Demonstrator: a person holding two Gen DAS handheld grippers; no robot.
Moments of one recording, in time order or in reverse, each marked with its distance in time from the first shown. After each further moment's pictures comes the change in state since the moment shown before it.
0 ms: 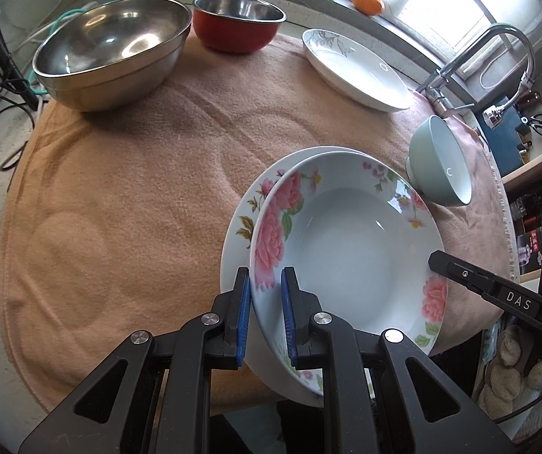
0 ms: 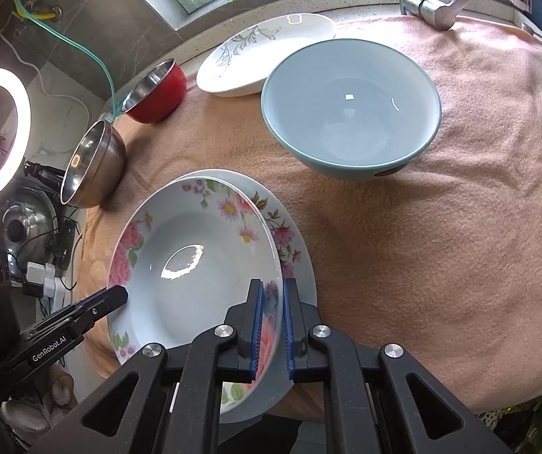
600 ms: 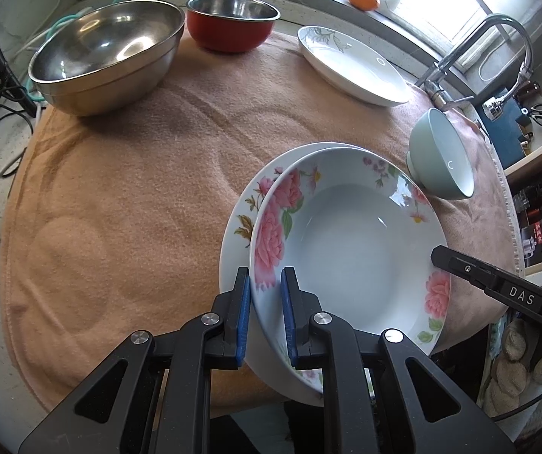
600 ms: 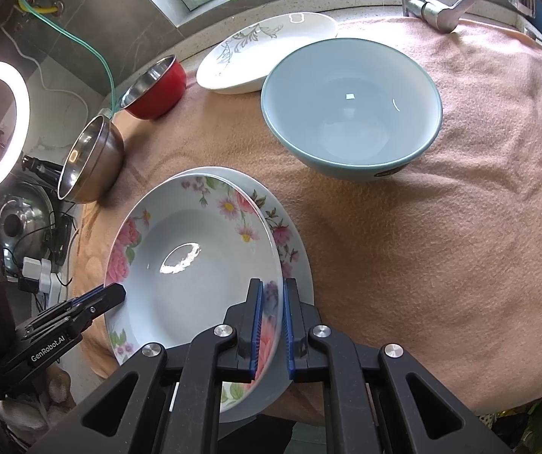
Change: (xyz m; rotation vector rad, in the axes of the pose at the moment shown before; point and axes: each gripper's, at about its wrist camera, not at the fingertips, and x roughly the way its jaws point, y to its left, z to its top) left arm 0.002 -0.004 -0.001 0.027 0.000 0.017; right arm 0.002 0.000 -0.001 -0.018 0.003 -0.012
